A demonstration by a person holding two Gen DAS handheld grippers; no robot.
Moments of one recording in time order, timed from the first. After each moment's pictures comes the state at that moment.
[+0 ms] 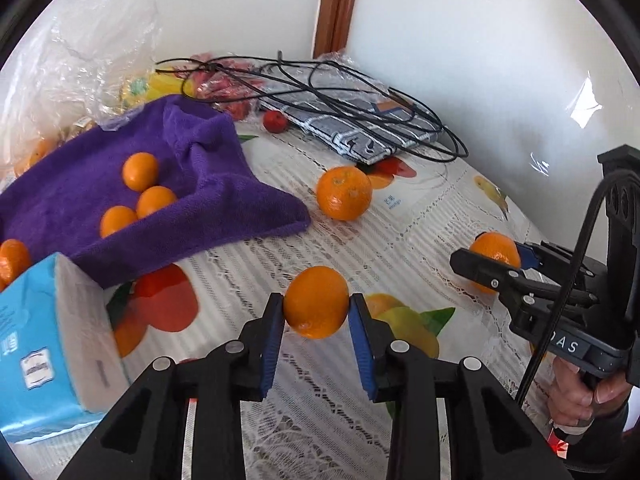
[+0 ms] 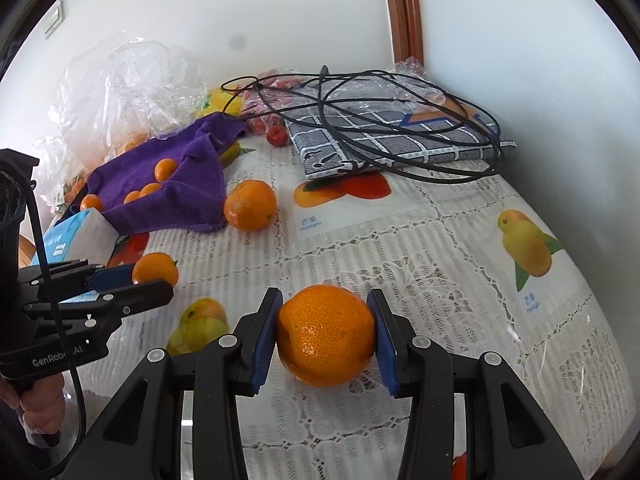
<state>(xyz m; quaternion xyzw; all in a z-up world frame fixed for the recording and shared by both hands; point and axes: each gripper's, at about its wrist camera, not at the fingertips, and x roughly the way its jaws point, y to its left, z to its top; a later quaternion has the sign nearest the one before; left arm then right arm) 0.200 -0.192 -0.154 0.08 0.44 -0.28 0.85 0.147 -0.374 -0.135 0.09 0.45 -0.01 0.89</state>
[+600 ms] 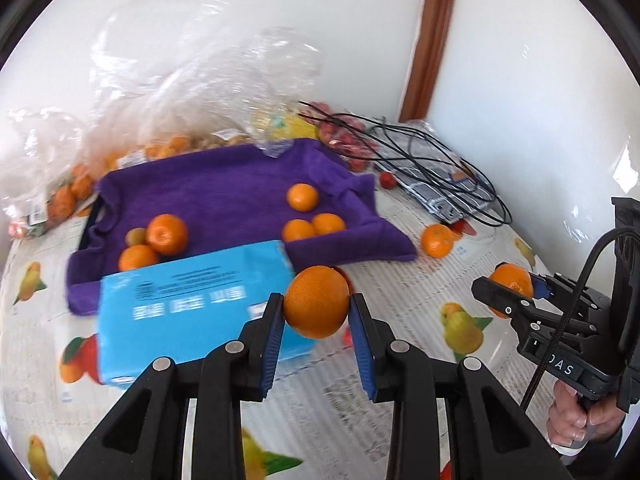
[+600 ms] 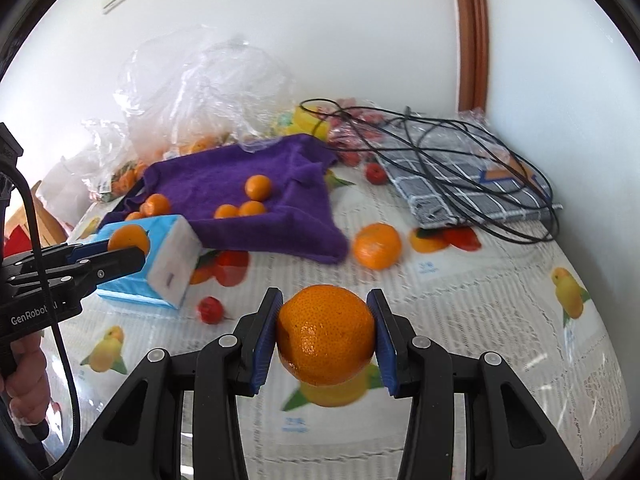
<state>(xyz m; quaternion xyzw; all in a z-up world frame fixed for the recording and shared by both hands) 0.180 -0.071 -0.094 0.02 0.40 -0.17 0.90 0.153 -0.278 -0.087 0.04 0.41 0.04 0.91</state>
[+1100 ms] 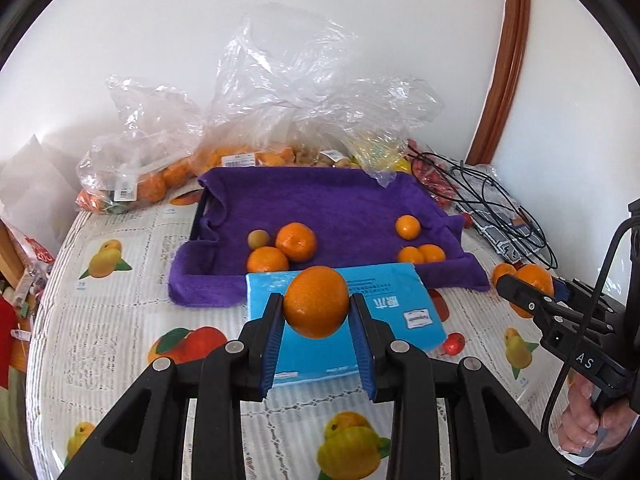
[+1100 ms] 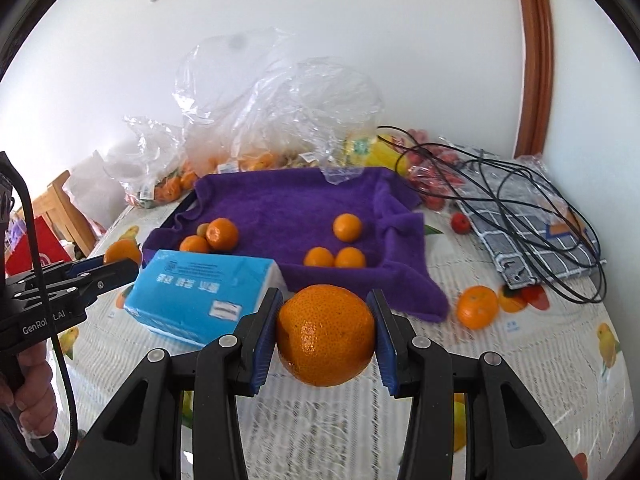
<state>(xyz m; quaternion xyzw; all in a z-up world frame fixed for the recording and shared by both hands) 0.181 0.025 -0.077 -0.02 0.37 -0.08 0.92 0.187 -0.197 -0.064 0.02 0.40 0.09 0.91</state>
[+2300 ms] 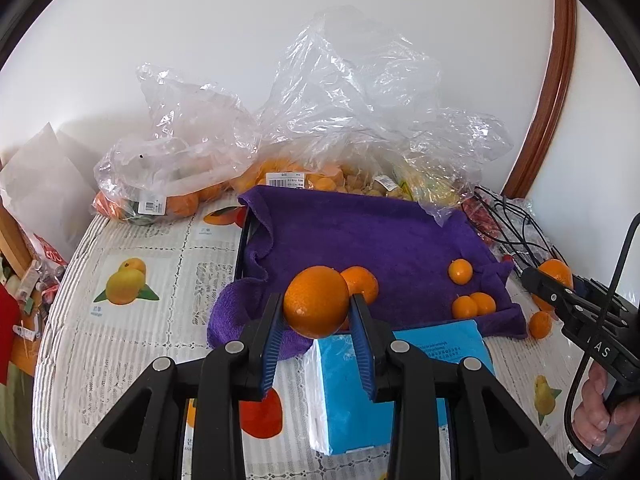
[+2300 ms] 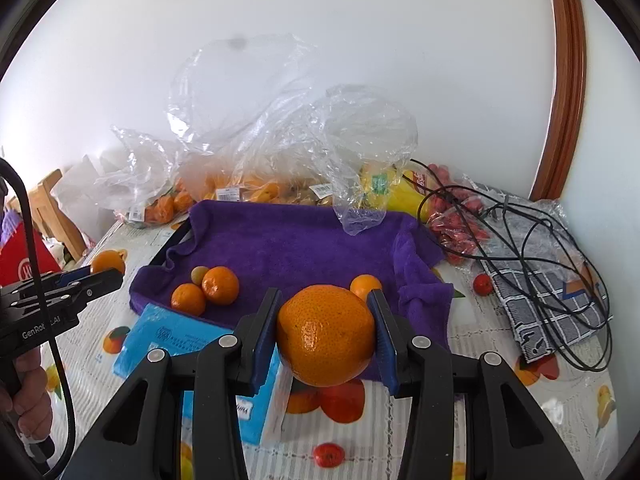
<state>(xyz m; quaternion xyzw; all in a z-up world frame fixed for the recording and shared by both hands) 0.235 0.068 -0.078 -0.06 0.37 -0.04 0.93 0.256 -0.173 -0.056 0.00 0.38 0.10 0.92</state>
